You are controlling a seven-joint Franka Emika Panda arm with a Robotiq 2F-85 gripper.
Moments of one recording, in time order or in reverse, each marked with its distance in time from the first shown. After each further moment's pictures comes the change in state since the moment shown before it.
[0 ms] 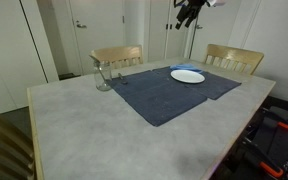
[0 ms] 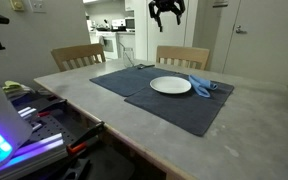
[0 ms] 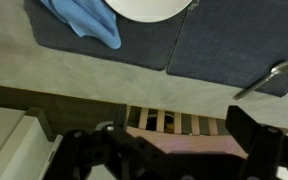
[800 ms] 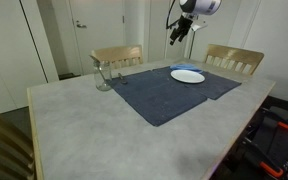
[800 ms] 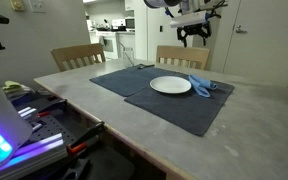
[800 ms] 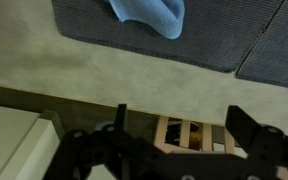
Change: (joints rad) arm -0.126 0.449 0.026 0.400 0.058 0.046 -0.110
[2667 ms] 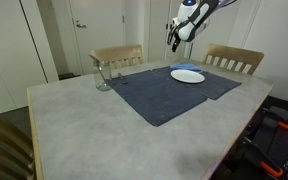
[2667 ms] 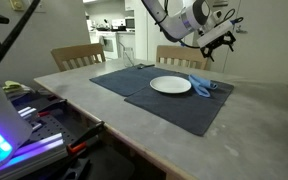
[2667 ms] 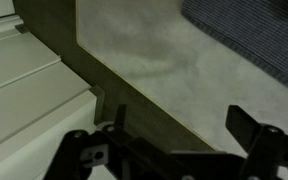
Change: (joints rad) arm 0.042 0.423 -0.216 0.463 -0.503 0.081 0.171
